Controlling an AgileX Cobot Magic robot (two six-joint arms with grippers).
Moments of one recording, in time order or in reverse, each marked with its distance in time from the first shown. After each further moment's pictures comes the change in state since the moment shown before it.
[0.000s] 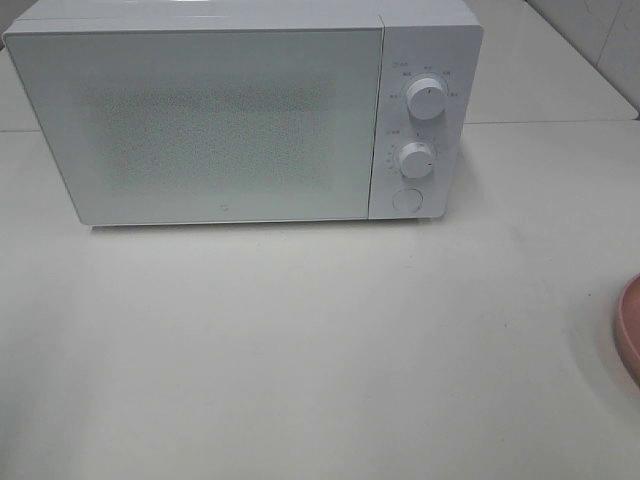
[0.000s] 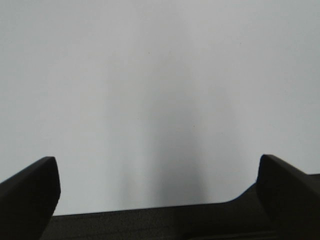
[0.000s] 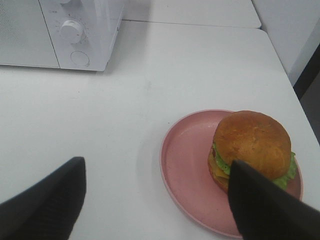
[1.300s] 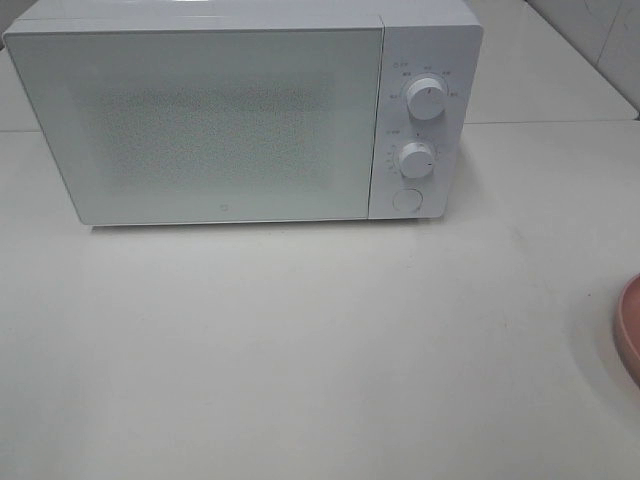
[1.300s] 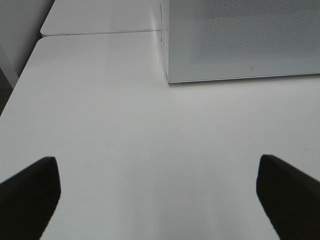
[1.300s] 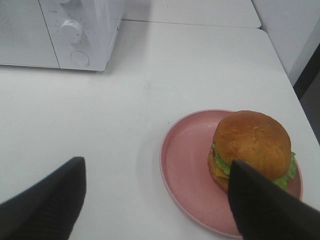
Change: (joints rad) left arm 0.000 -0.472 0.000 0.003 0.001 0.000; right arm 0.000 0.000 0.000 0.000 0.000 0.000
